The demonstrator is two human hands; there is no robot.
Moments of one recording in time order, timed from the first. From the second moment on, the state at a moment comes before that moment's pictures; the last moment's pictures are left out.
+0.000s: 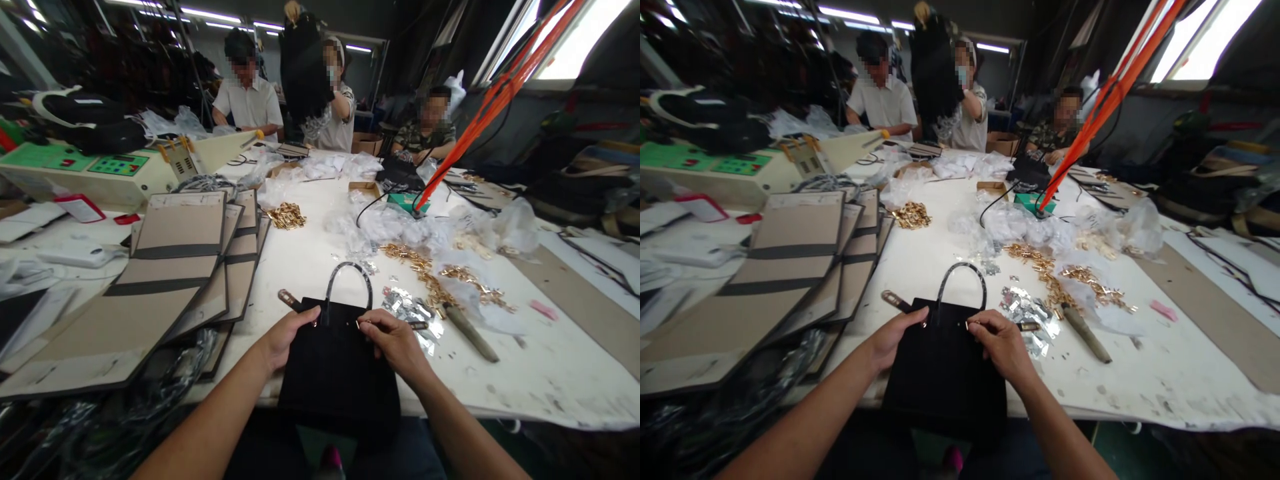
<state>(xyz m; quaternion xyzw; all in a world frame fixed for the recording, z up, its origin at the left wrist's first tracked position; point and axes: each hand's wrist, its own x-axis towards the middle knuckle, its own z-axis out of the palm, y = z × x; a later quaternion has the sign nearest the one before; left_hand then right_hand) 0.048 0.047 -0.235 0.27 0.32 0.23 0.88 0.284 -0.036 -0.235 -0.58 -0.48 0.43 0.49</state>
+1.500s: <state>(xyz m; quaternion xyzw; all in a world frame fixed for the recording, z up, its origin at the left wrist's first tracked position) 0.049 0.054 -0.255 0.10 0.26 0.20 0.94 0.295 -0.002 -0.232 -0.61 -0.69 0.30 0.25</state>
